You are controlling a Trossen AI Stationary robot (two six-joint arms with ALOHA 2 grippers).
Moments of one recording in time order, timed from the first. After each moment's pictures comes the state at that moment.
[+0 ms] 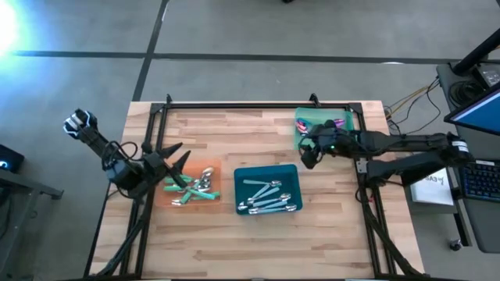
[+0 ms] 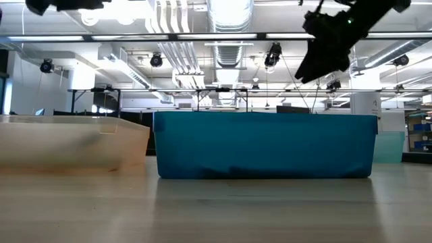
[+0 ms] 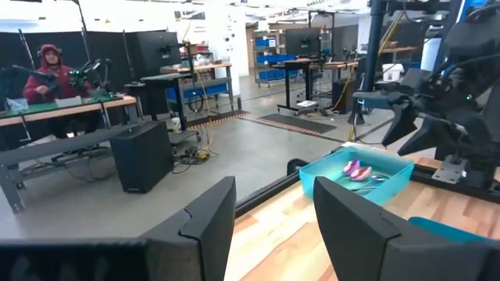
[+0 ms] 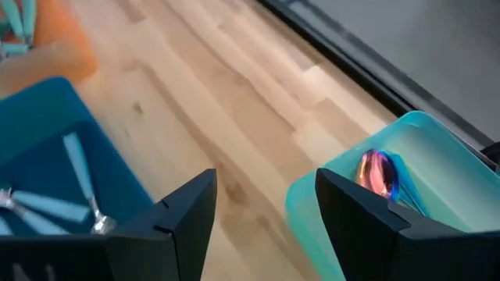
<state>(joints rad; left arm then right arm) -0.75 0.85 0.42 0.94 -1.57 0.53 -0.11 1.03 0.80 -0.52 0.37 0.33</state>
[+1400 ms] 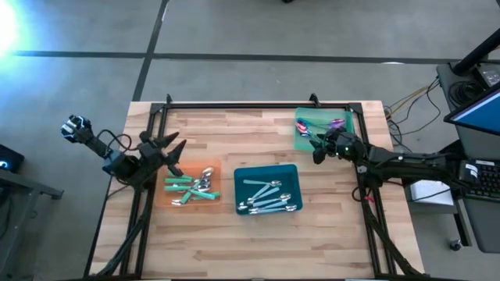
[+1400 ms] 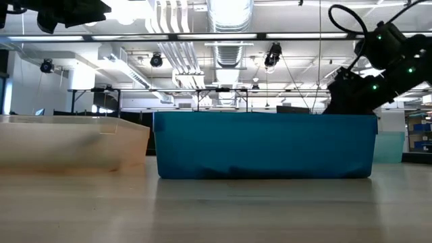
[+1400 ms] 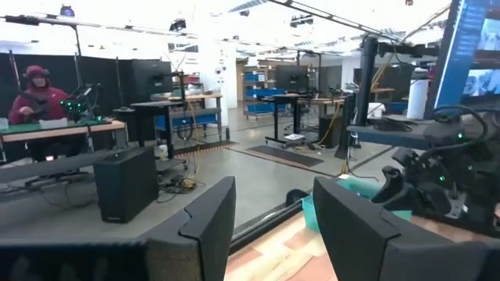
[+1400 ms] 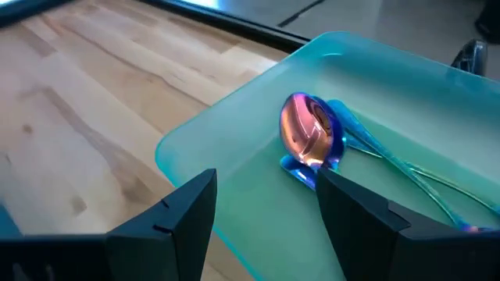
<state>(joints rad) -0.61 0.59 0.25 0.94 -1.34 0.57 -0.44 0.77 0.14 0.15 0.26 0.28</state>
